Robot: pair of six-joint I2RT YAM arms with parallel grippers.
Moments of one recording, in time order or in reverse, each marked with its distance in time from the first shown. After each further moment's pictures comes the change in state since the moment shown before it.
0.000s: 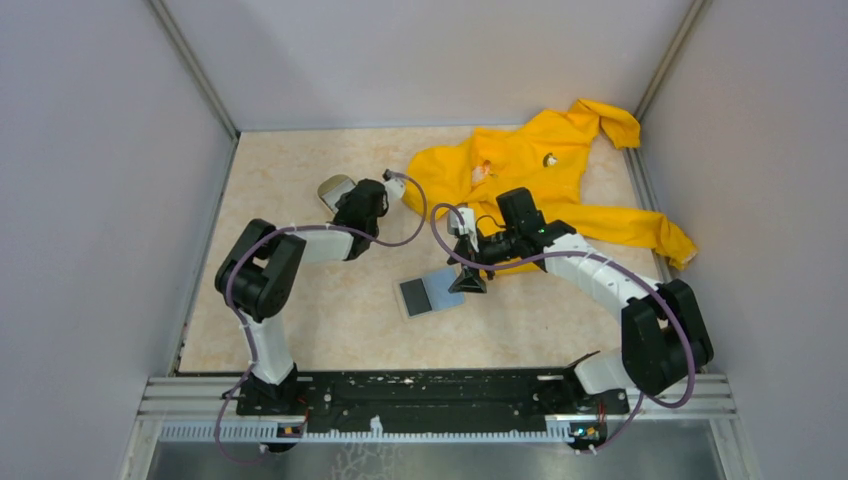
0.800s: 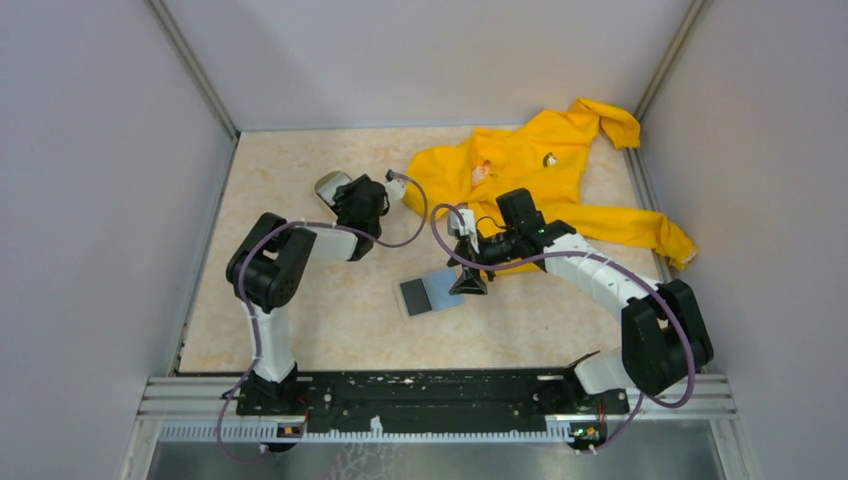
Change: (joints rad) left arm 0.009 0.087 0.005 0.174 -0.051 0.116; right arm 0.000 0.001 0.000 -0.021 -0.016 -0.010
